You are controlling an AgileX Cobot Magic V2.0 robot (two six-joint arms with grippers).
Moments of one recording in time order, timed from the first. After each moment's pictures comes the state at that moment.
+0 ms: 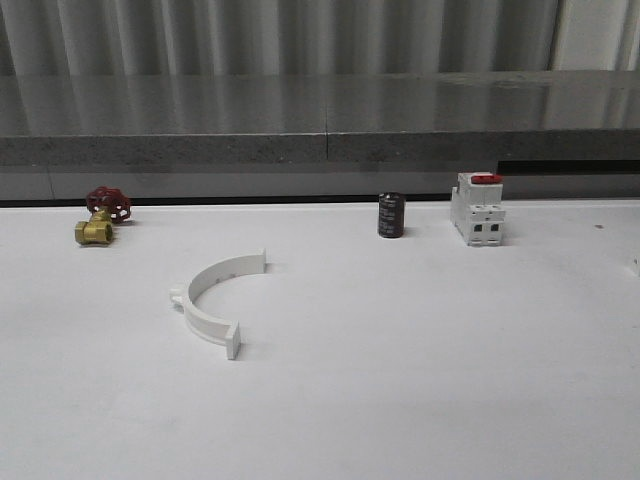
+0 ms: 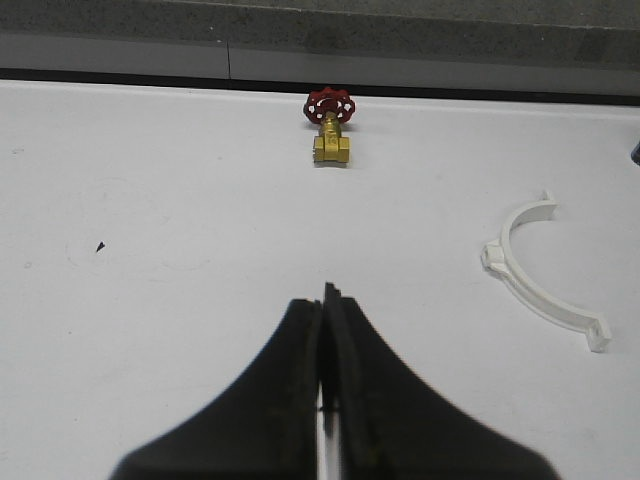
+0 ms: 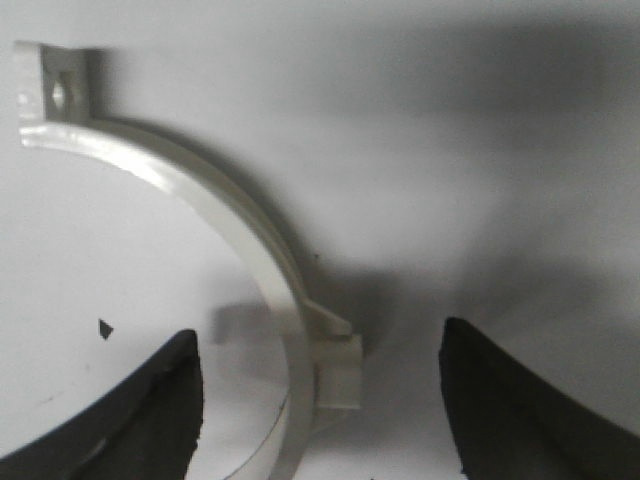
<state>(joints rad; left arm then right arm) -0.02 0.39 -0.40 -0.15 0.53 0.04 -0.27 1.92 -1.22 0.05 0.74 -0.25</state>
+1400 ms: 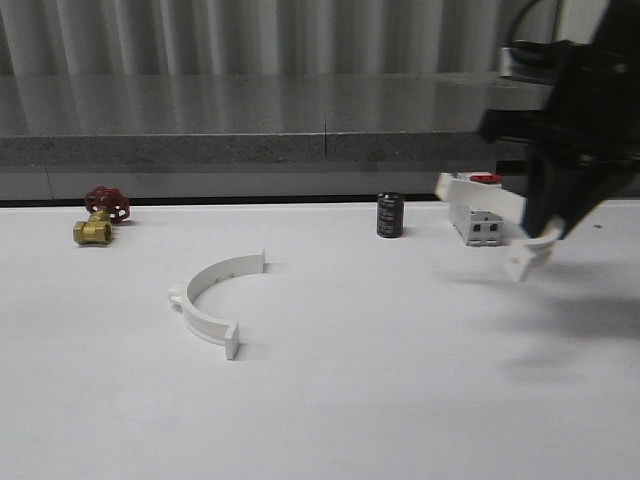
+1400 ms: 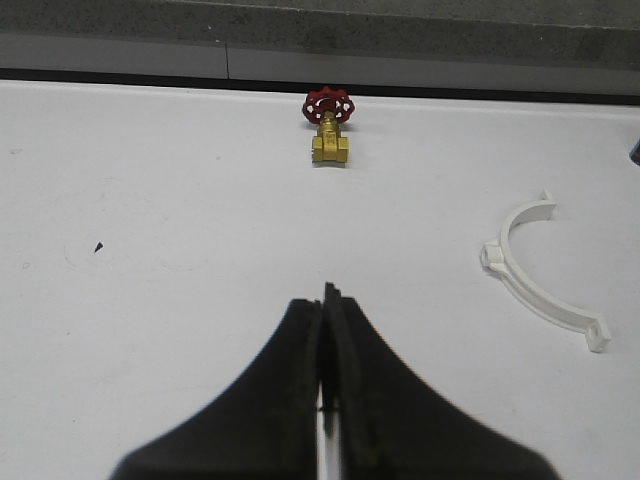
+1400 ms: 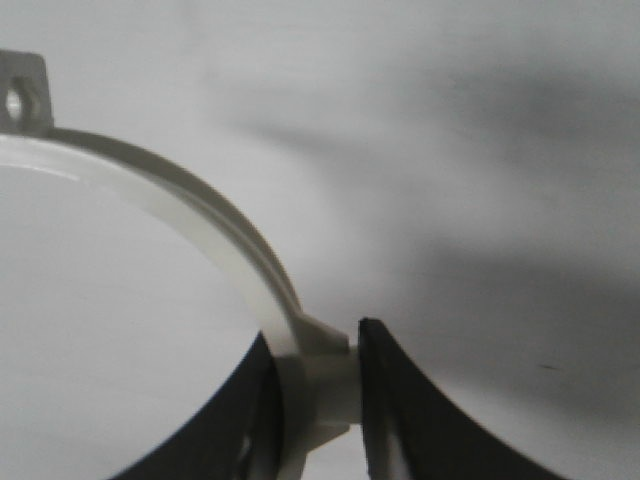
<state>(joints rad) -0.02 0.39 -0.40 -0.15 0.53 0.04 0.19 1.81 -1.34 0.14 0.91 0.03</state>
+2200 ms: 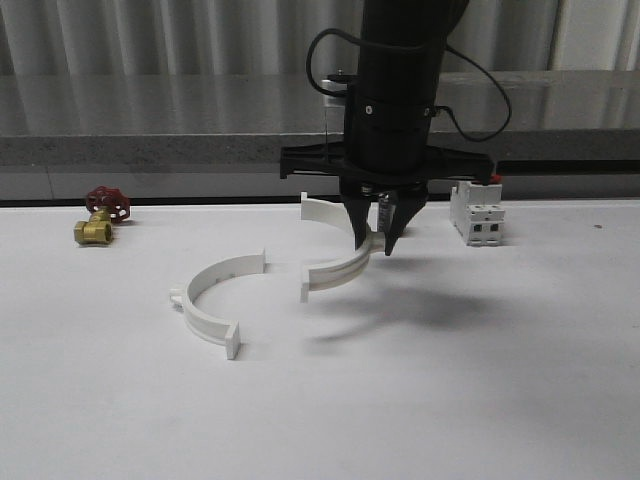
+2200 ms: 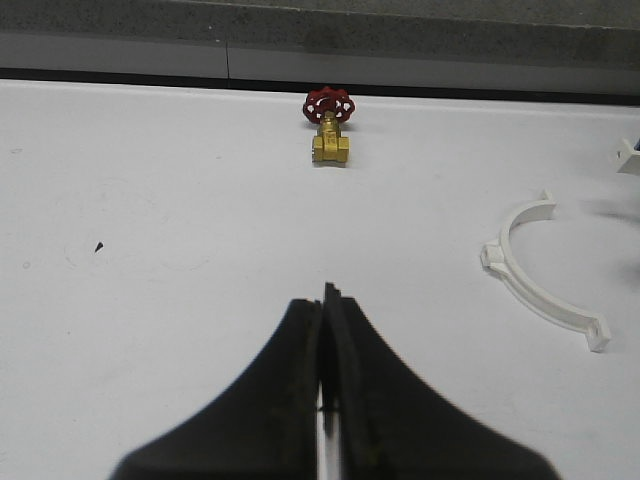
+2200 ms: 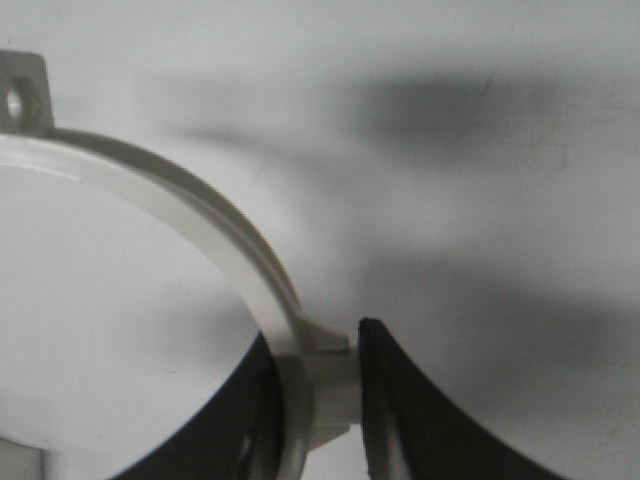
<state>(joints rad) -0.02 0.39 -0.40 -0.15 0.53 0.04 0.54 2.07 -1.65 -0.11 0.93 0.64</state>
